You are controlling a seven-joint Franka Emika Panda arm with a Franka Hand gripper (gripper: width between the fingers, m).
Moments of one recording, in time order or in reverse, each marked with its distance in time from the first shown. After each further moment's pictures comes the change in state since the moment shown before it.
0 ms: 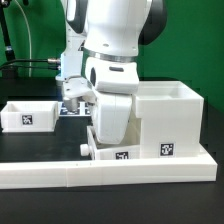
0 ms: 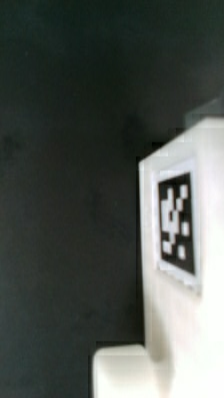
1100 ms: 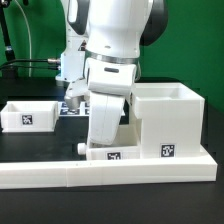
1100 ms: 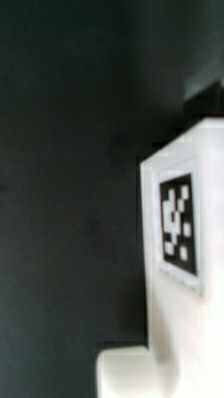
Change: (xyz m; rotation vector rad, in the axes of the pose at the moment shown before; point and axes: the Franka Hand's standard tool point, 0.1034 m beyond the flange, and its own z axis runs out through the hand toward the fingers) arm 0.003 -0.003 0.000 0.006 0.001 0.154
